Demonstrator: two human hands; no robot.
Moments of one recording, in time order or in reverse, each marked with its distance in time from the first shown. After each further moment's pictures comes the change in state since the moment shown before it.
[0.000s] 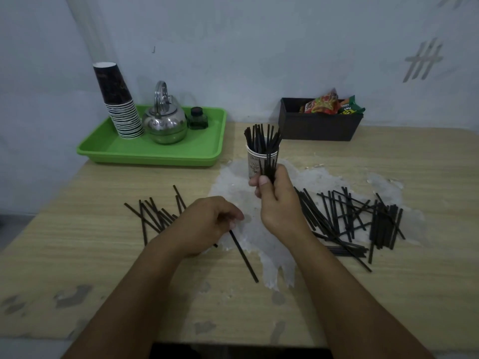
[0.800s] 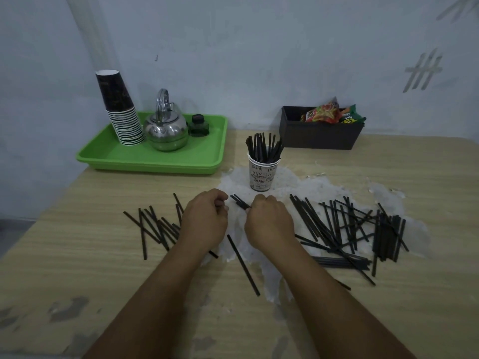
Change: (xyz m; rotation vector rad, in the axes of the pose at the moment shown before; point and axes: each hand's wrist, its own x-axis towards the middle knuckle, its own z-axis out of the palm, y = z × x) left_hand 0.027 -0.007 0.022 -0.005 0.456 -0.276; right_hand 0.006 0.010 0.025 -0.955 -0.132 0.138
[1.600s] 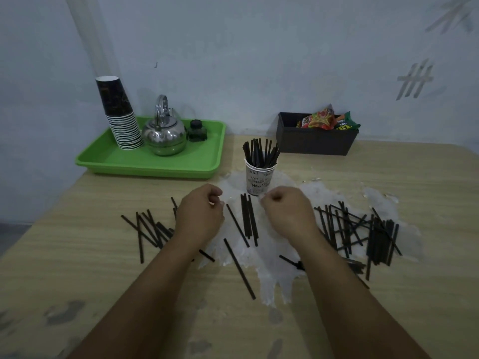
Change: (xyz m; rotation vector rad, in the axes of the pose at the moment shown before) left_hand 0.013 0.007 -0.007 -0.063 0.030 -0.090; right_hand 0.012 0.031 -0.041 0.495 0.019 0.202
